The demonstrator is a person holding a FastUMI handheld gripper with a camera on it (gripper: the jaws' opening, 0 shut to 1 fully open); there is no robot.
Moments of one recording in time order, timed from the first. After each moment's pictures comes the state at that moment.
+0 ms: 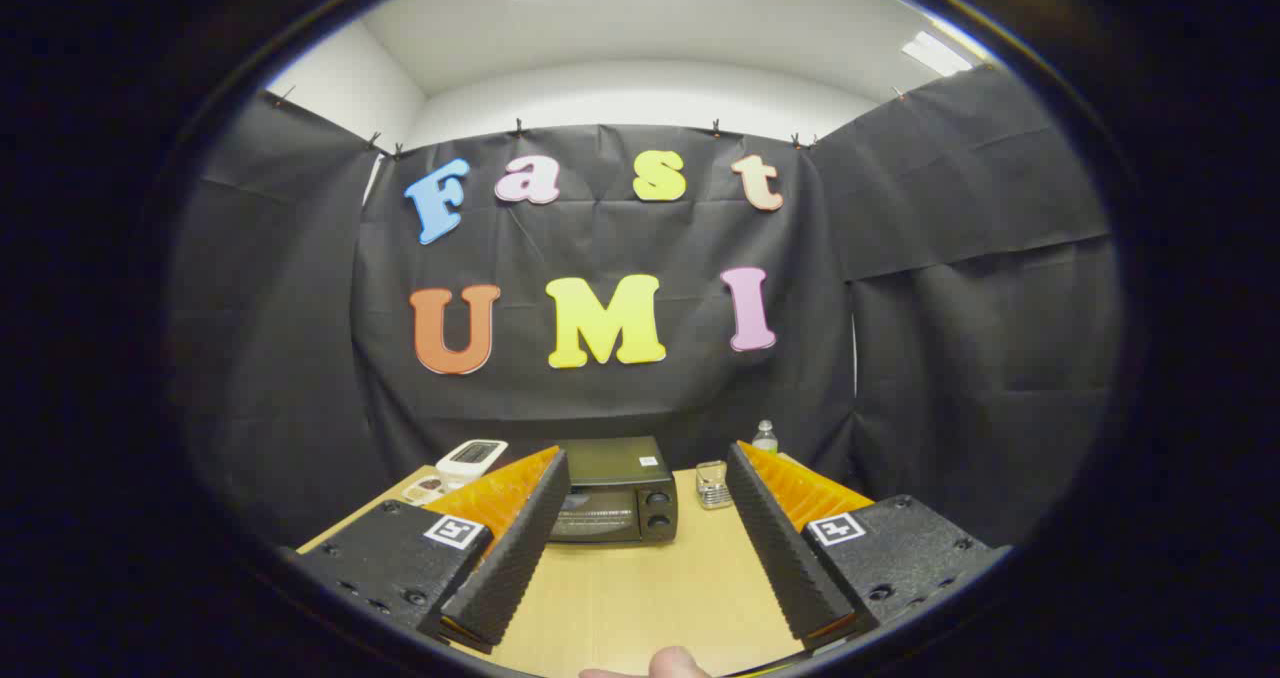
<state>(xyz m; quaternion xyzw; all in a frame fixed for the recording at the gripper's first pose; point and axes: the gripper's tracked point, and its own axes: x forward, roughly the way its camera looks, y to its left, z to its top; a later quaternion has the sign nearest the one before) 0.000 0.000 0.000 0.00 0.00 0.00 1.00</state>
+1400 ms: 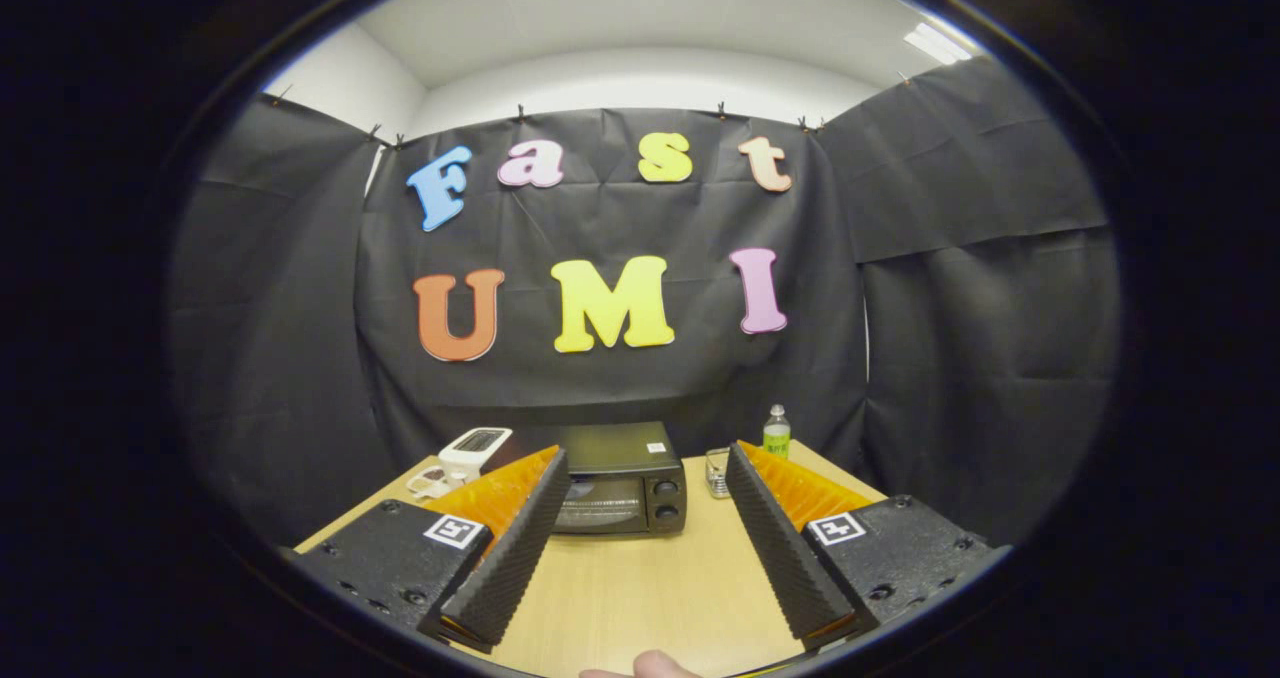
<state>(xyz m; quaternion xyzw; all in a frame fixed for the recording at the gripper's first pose) 0.028 0.003 -0.020 0.00 0.02 0.01 1.00</state>
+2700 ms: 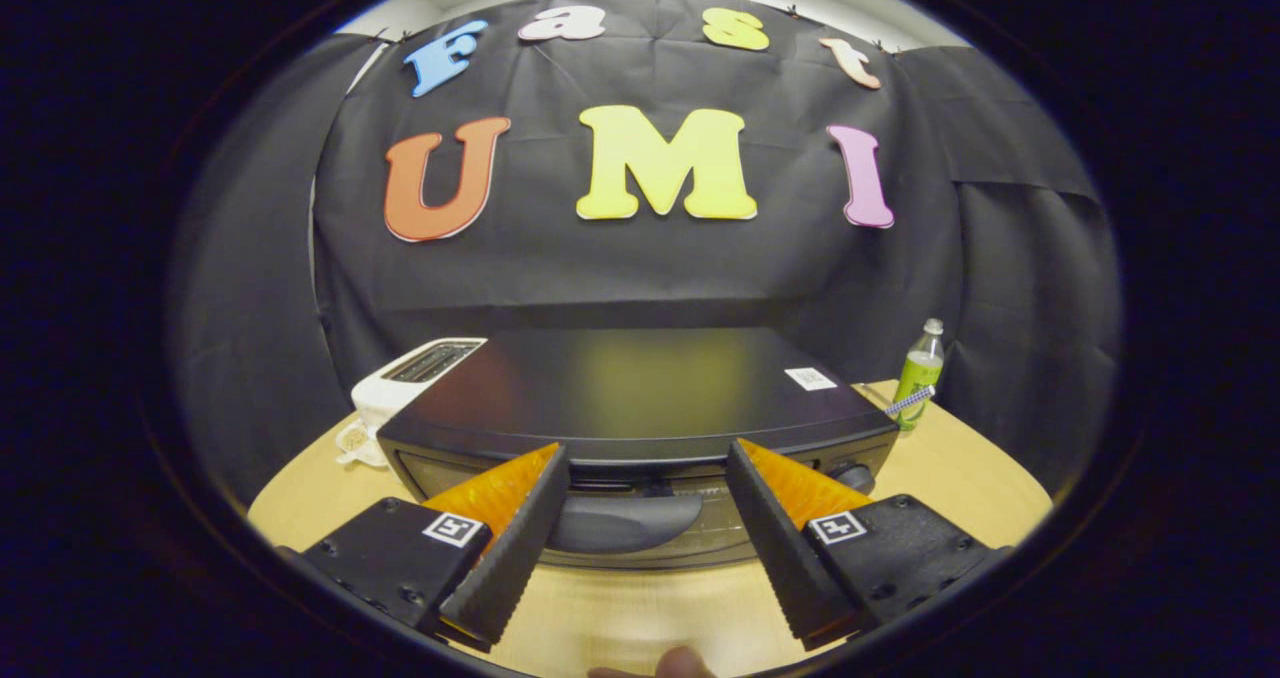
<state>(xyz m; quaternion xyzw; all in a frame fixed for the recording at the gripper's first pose) 0.312 0.117 -0.212 -0.02 0.15 0.04 0.99</state>
